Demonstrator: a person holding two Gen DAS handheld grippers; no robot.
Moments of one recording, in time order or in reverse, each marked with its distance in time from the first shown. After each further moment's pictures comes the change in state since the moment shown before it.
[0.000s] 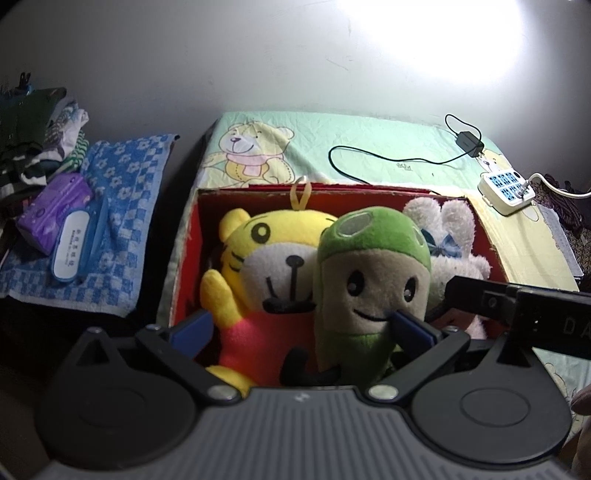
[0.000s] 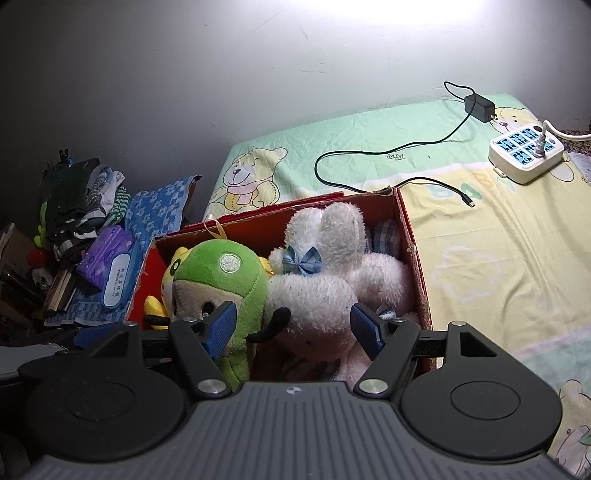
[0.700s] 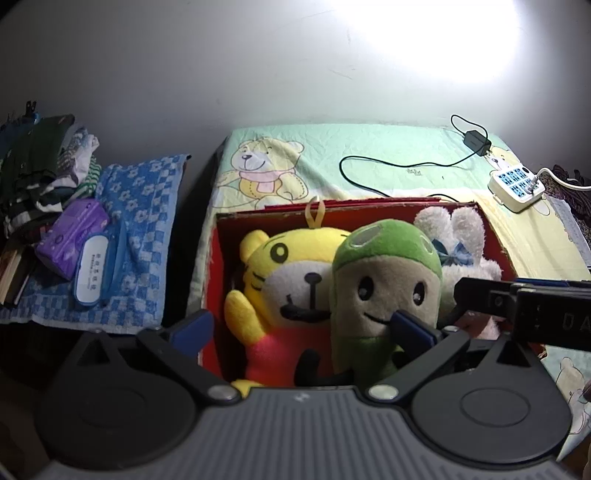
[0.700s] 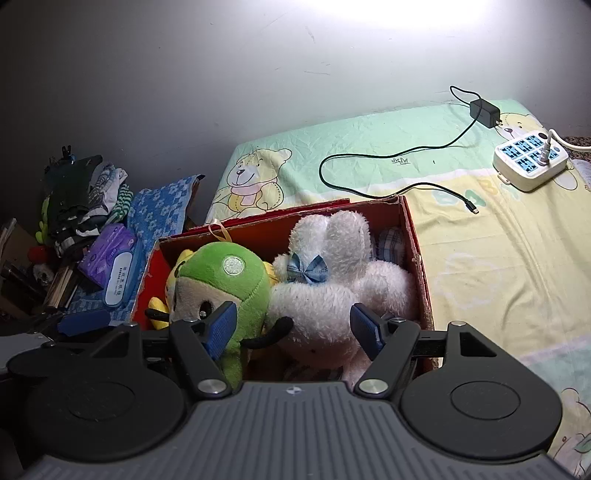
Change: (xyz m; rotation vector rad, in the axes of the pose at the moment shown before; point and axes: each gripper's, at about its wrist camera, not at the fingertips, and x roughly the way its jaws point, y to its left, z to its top) left arm -0.010 0.000 0.008 0.060 -0.024 0.058; right arm 0.000 0.003 0.006 -0.018 0.007 0.004
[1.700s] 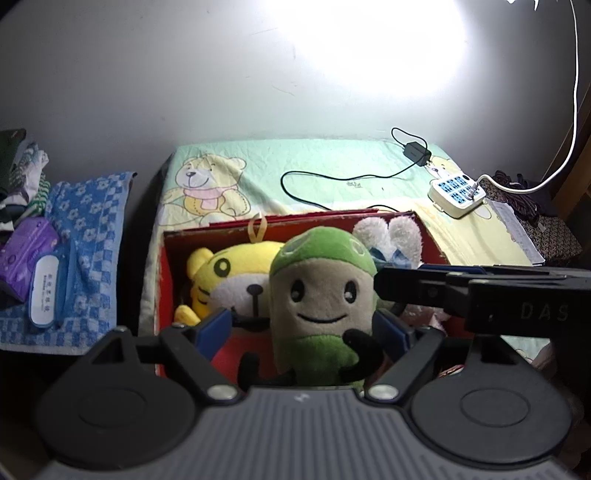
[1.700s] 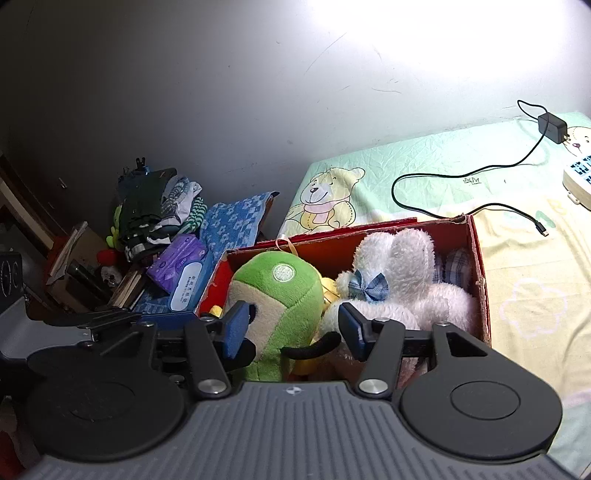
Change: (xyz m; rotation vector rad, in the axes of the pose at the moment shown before) left arm -0.013 -0.001 0.000 0.042 -0.053 -0.186; right arm -0.002 -0.010 -0.002 -0.041 -0.074 0.273
